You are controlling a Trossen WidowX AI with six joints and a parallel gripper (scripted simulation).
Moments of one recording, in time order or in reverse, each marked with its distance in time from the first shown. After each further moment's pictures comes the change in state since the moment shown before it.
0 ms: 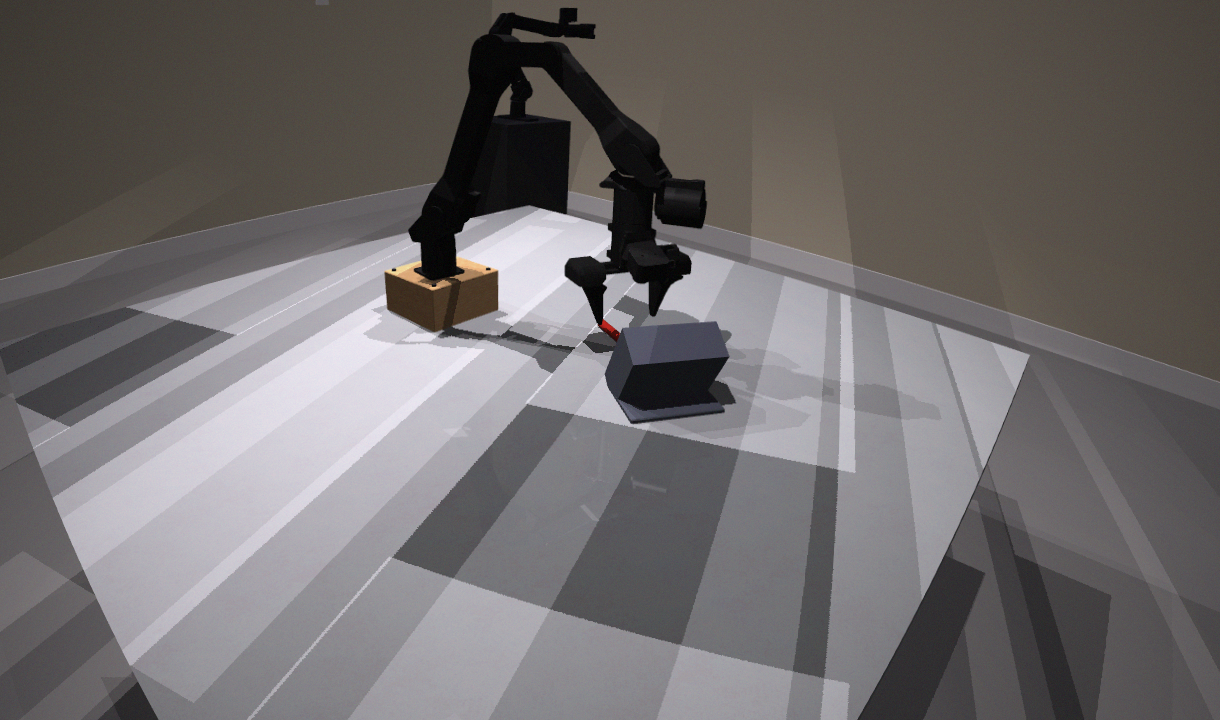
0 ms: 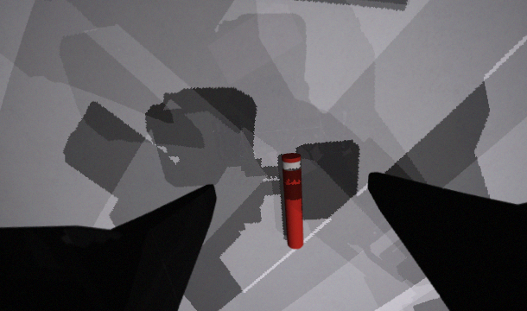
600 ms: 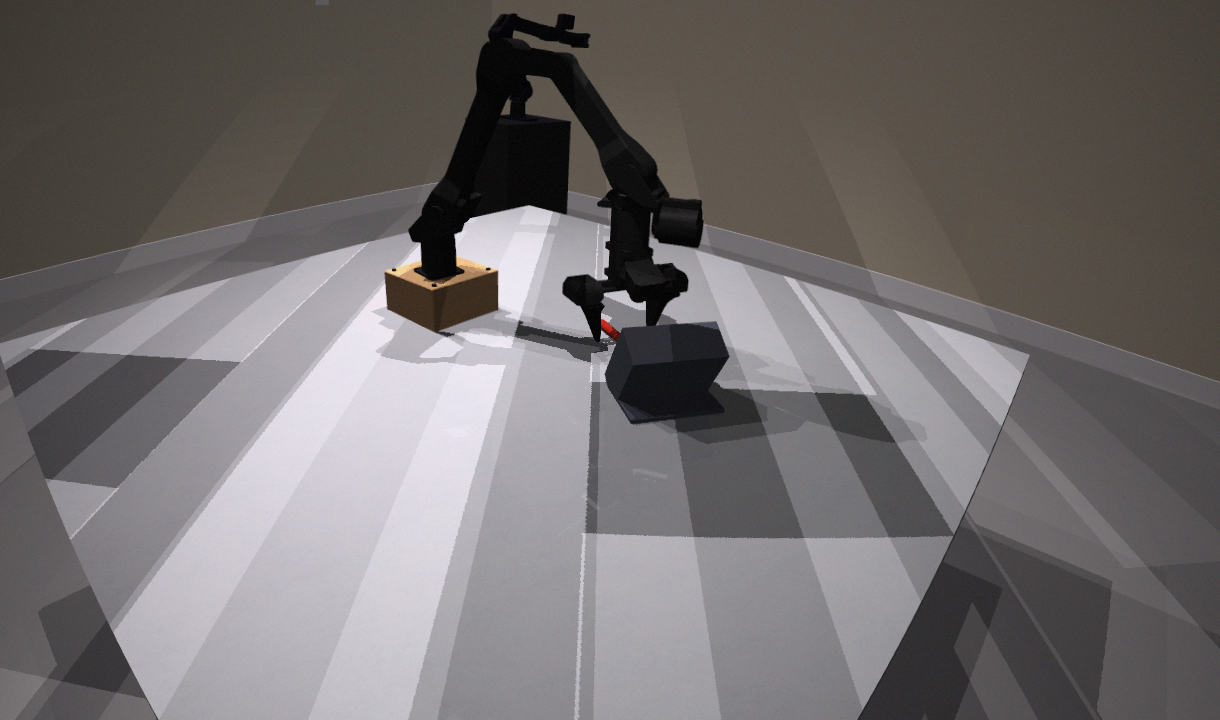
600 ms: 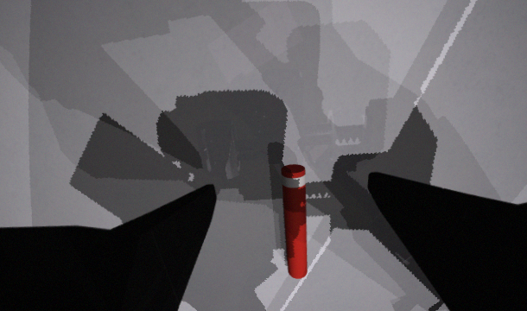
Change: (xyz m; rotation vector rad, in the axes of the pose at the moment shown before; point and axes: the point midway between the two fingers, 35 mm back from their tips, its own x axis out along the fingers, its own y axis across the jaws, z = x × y) arm 0.029 -0.002 -0.002 0.000 0.001 -0.001
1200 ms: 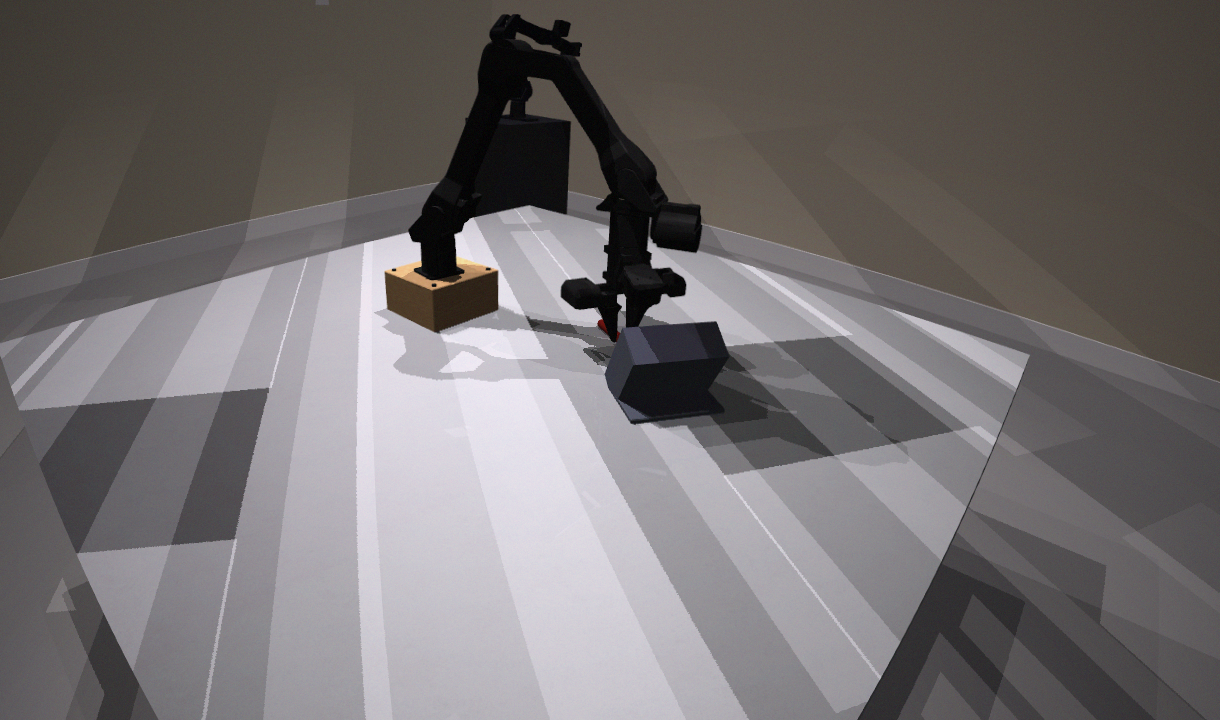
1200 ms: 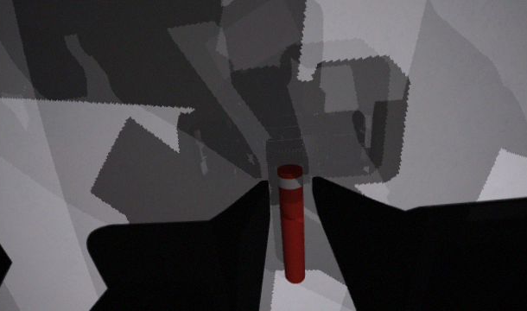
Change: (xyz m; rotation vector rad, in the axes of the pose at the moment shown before) arm 0.006 -0.002 -0.002 0.000 0.009 -0.008
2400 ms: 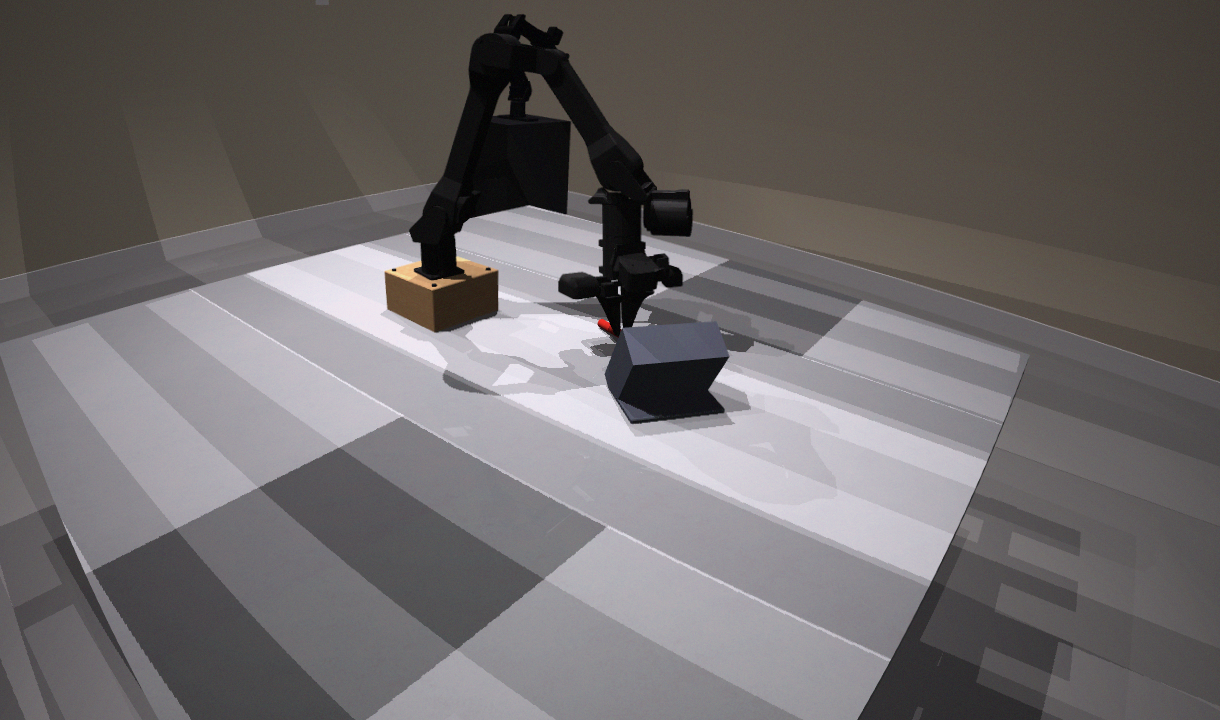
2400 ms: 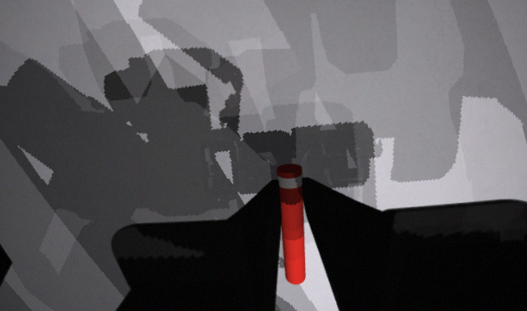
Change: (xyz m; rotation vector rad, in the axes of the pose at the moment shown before) arm -0.008 0.001 -0.006 -0.004 -0.132 0.000
